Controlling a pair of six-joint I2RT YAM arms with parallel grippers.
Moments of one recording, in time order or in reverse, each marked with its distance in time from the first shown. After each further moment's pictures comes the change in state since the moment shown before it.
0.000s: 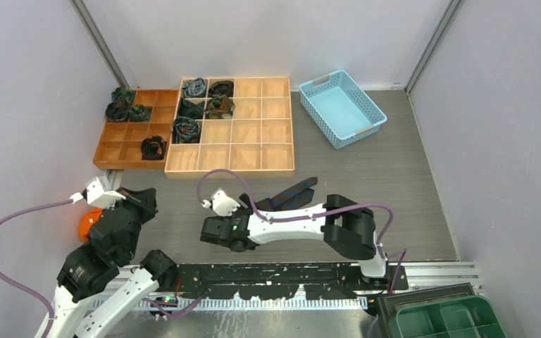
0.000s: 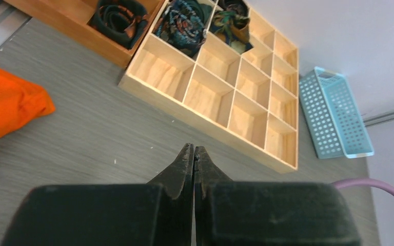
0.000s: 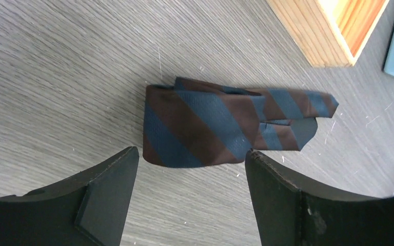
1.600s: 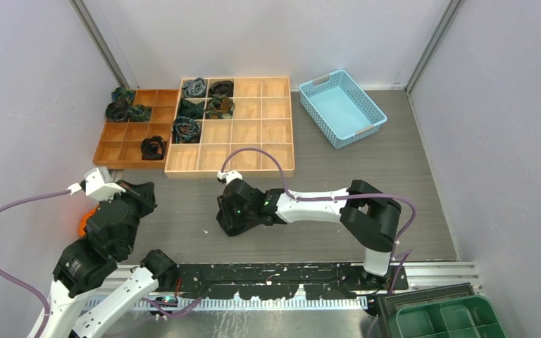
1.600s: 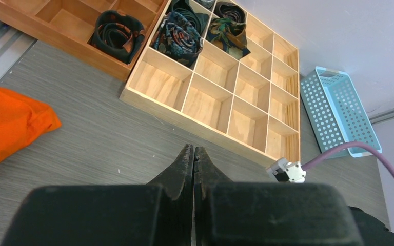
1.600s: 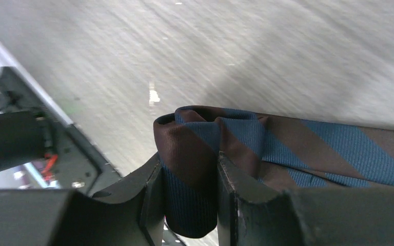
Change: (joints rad) left arm 0.000 0.077 0.083 -0.019 -0.009 0.070; right arm -0.242 -0.135 -0.264 0.636 -0.715 0.081
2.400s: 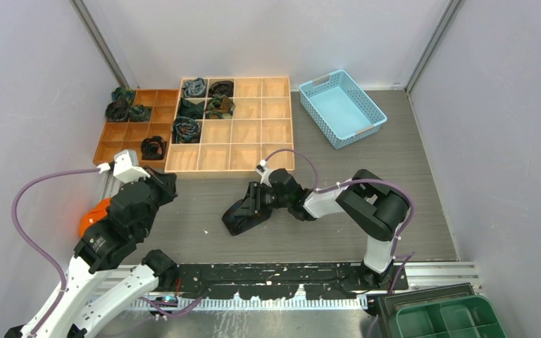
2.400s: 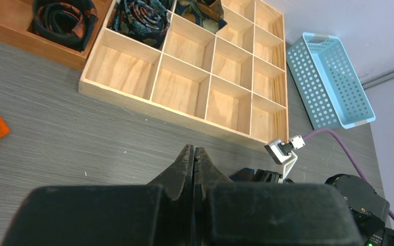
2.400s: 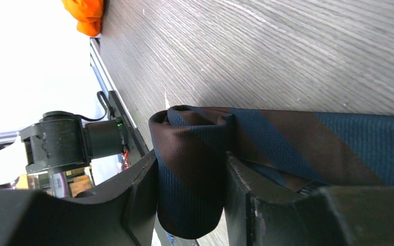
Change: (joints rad) left arm 0.000 0.160 -0.032 0.161 0.126 0.031; right arm -0.285 0.001 -0.435 0.759 -0.526 0.345
